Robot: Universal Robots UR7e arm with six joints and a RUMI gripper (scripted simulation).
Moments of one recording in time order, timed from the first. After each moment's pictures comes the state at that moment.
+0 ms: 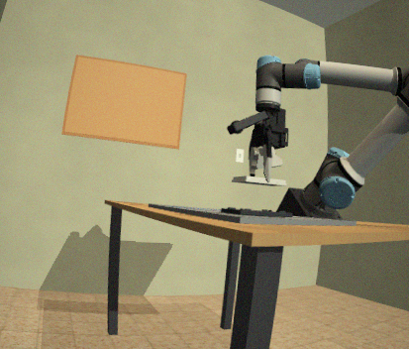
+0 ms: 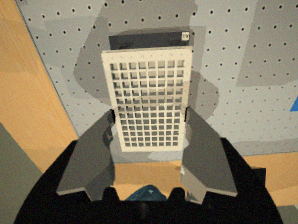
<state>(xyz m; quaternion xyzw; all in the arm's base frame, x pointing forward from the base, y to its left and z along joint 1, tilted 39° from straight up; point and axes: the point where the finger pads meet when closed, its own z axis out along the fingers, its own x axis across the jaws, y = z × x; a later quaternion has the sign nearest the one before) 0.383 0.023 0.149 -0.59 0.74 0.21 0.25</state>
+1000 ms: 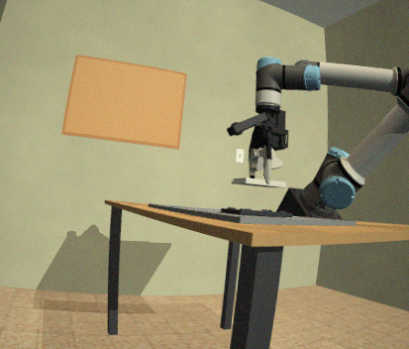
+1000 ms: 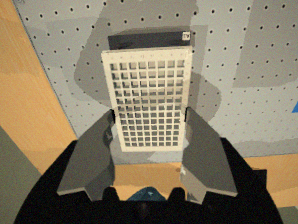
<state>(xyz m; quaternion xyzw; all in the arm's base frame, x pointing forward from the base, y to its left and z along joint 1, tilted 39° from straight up) 0.384 0.026 0.146 -0.59 0.74 0.21 0.25</state>
